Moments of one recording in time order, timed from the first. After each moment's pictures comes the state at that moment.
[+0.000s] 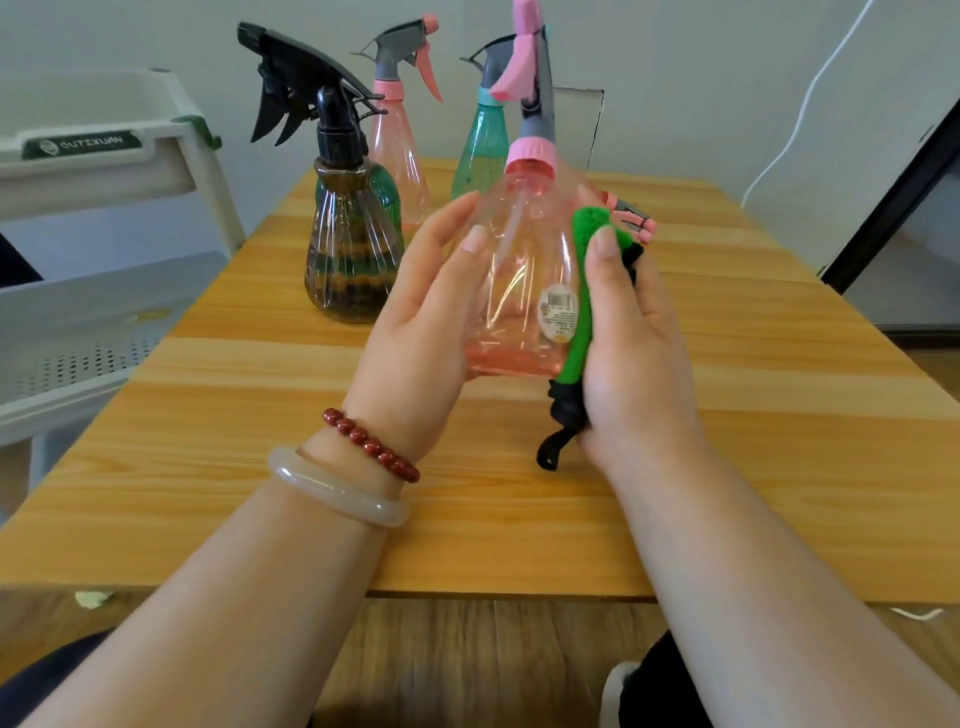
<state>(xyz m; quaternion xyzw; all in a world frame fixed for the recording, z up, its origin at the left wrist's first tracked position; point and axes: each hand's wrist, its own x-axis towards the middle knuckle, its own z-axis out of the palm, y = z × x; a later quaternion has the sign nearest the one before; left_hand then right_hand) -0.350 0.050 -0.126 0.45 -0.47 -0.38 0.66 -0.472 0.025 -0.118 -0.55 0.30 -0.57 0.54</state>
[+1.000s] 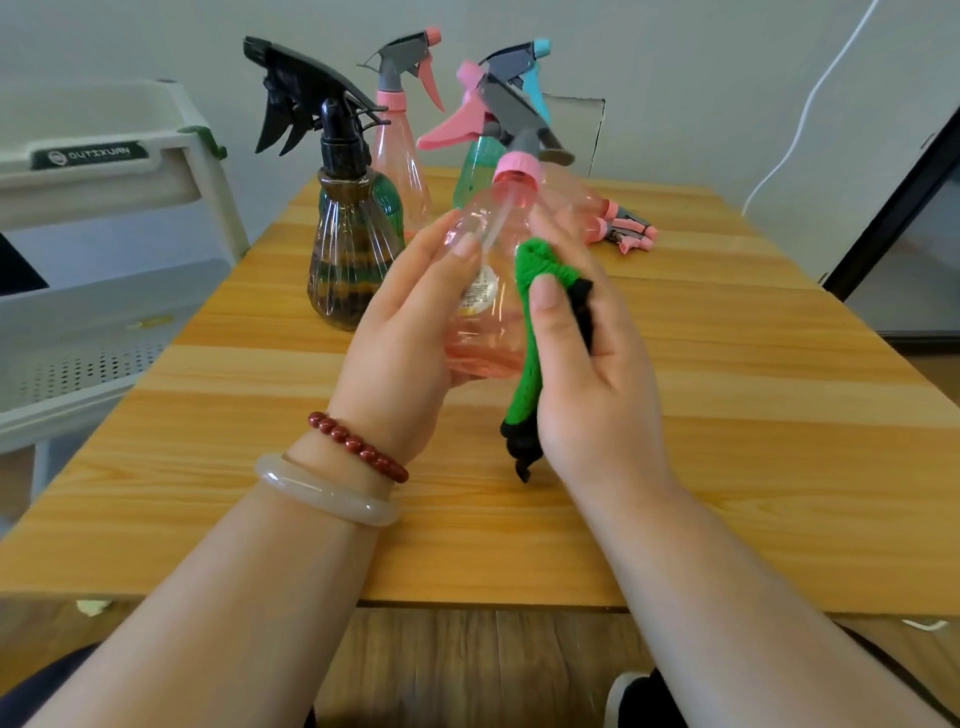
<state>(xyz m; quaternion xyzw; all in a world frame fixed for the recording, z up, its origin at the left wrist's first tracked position) -0.342 0.050 -0.123 0.38 -0.43 -0.48 0.67 -0.465 0.039 -0.122 -0.71 0.27 -0.55 0.36</state>
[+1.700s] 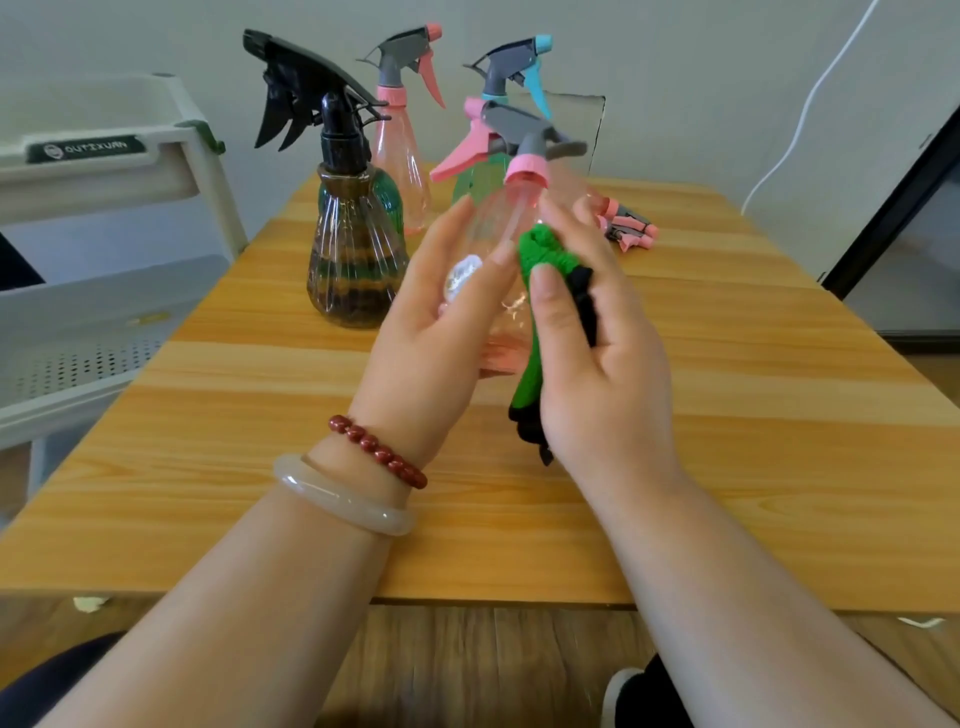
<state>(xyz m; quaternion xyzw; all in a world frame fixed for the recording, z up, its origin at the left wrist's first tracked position) -0.353 0.050 -0.127 0.47 -0.48 -0.36 0.65 -0.467 0.031 -0.125 -0.73 0.29 -0.56 0.27</state>
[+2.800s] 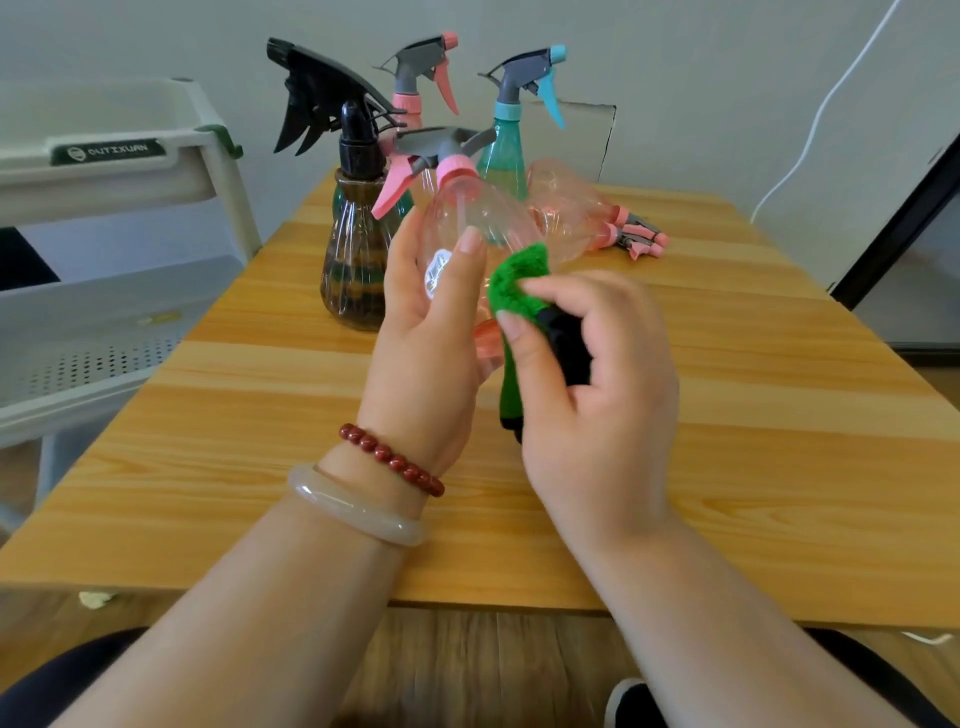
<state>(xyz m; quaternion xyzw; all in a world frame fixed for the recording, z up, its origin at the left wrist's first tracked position) -0.356 0.051 -0.122 0.38 -0.36 -0.42 0.74 -0.458 0.038 -0.136 -0.72 0.29 -0.62 0.06</state>
